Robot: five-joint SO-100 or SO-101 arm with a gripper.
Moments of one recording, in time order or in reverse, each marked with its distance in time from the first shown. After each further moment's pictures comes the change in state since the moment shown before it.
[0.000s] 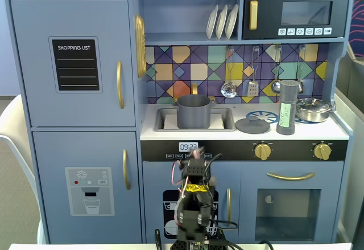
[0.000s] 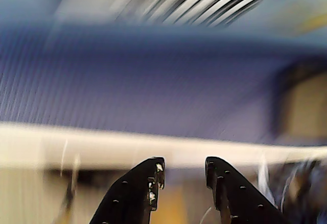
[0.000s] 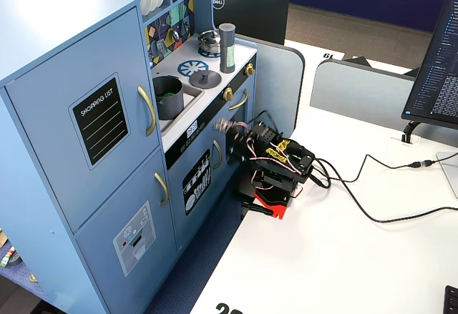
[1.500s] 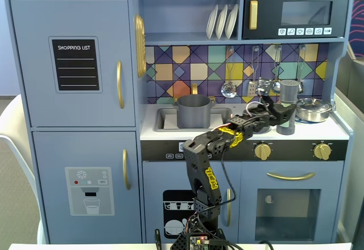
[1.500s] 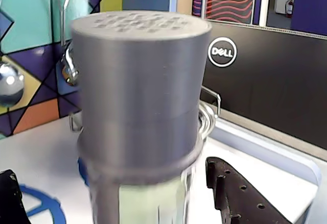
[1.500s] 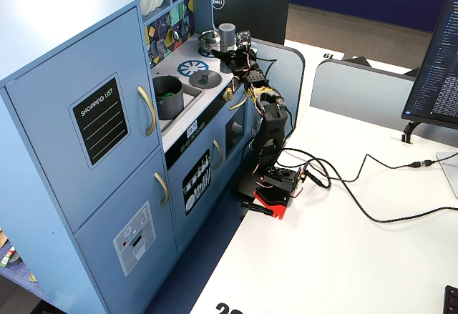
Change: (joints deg) arm 35.6 -76.2 -63.4 -76.6 5.6
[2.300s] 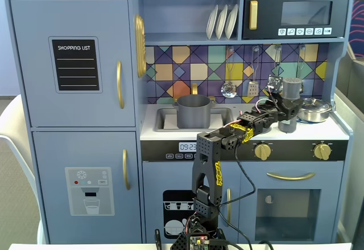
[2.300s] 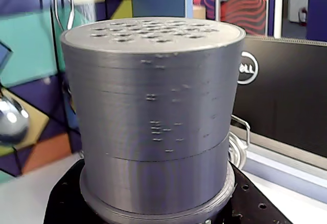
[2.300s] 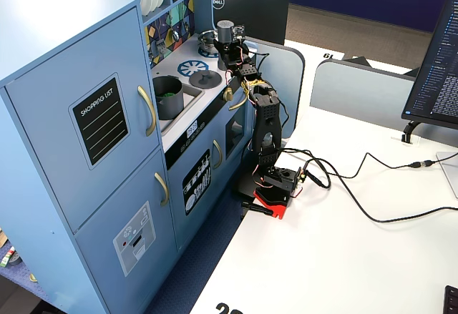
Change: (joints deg) arm -1.6 -15.5 -16.2 -3.0 4.7
